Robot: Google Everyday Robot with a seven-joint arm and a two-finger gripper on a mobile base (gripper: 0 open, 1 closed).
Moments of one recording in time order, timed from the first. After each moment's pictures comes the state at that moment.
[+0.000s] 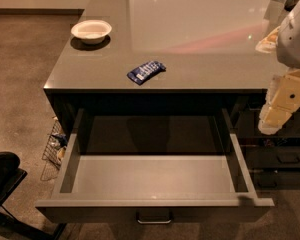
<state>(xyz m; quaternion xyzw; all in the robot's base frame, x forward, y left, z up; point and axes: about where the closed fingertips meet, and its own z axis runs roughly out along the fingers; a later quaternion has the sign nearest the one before) 0.438 -0.217 0.976 -0.60 0.78 -0.03 0.16</state>
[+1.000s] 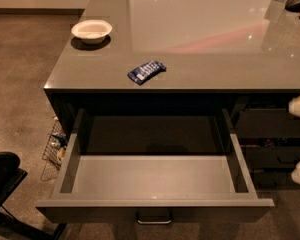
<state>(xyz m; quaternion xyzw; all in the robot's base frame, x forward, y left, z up) 0.344 -0.252 0.951 -0.58 0.79 -0.02 0.18</state>
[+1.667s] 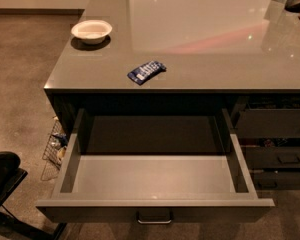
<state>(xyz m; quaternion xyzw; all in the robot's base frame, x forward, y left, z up) 0.252 -0.315 0.821 -0.50 0.84 0.05 0.20</state>
